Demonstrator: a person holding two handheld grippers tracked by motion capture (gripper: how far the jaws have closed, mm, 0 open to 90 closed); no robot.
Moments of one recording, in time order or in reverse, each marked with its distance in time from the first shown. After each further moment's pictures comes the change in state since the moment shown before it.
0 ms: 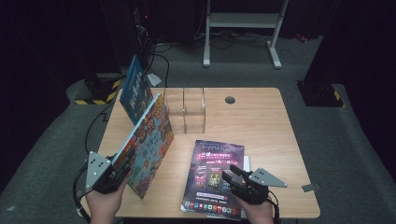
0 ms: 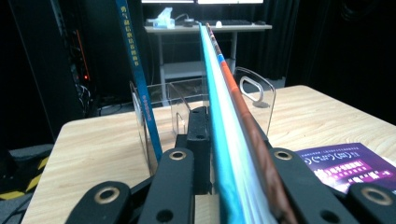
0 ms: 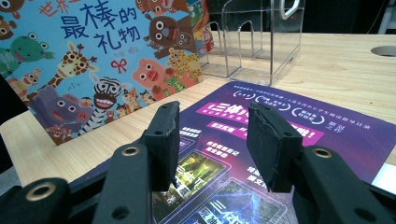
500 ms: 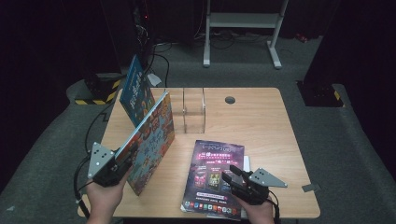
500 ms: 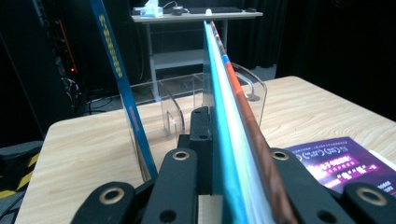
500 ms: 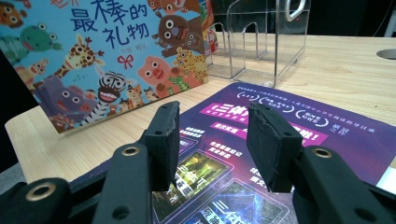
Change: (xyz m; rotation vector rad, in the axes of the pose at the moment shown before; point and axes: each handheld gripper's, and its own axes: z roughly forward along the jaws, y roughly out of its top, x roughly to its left) left arm 0.002 0.023 0.012 0.050 -0.045 0.012; right arm 0.000 0.000 -0.001 -0.004 0.014 -0.018
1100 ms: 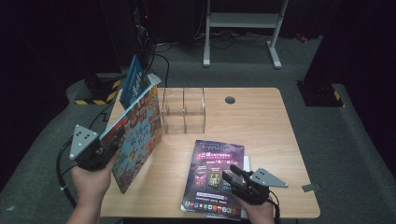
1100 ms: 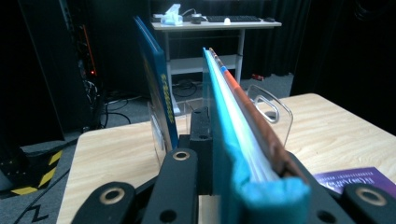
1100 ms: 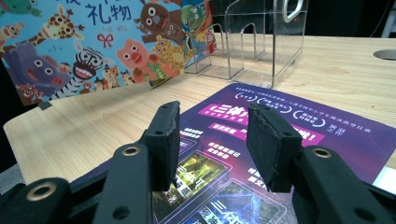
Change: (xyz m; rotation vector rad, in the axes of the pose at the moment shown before) left arm 0.028 0.039 -0.002 -0.025 0.073 -0.032; right arm 0.000 0.001 -0.001 -0.004 -0.004 0.005
